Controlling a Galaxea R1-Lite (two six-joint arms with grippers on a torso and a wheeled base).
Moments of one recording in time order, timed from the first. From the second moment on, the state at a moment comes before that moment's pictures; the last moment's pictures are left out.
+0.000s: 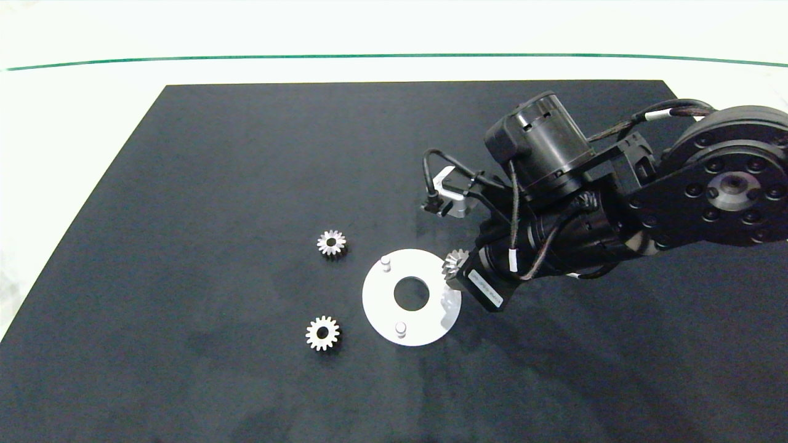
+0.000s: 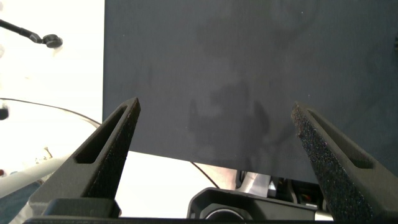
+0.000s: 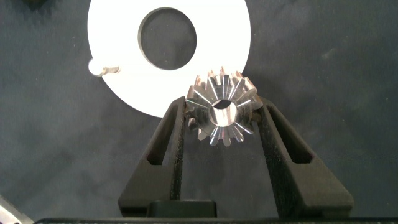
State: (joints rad) left arm 0.26 0.71 -0.98 0.82 -0.01 0.14; right arm 0.75 1.87 -1.63 0.58 -0.15 -0.28
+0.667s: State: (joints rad) left arm 0.25 0.70 -0.98 0.84 -0.01 0.14; right arm 0.74 1.90 -1.64 0.58 -0.16 -0.27
